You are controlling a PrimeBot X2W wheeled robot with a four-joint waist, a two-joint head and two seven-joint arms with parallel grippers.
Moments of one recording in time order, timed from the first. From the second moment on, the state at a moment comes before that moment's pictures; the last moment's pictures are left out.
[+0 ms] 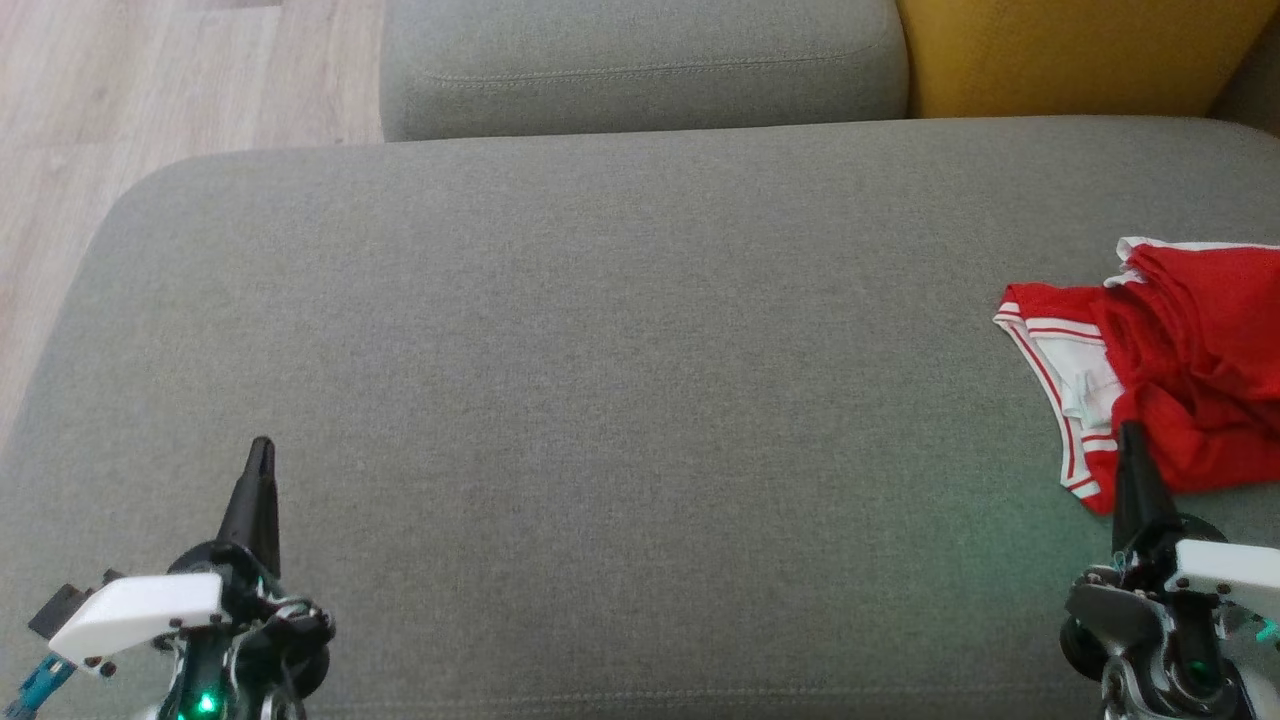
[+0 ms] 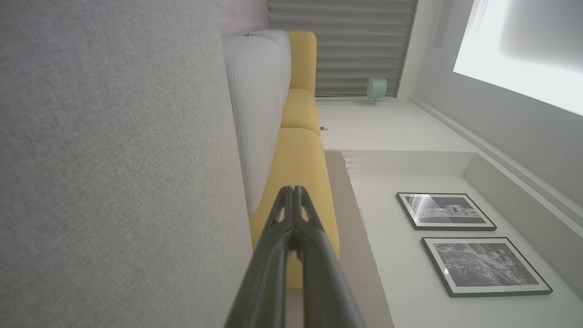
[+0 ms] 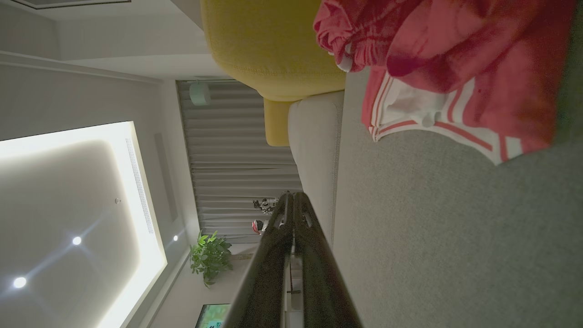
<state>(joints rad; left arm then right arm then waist) -0.05 0.05 0.07 0.27 -1.62 -0.12 0.10 -0.06 -0.04 -0.13 0.28 1.60 0.13 0.11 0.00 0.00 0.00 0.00</state>
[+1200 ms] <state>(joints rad) -0.05 0.05 0.07 0.27 -1.62 -0.12 0.10 -0.06 -0.04 -0.13 0.28 1.60 0.13 0.11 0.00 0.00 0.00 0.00</state>
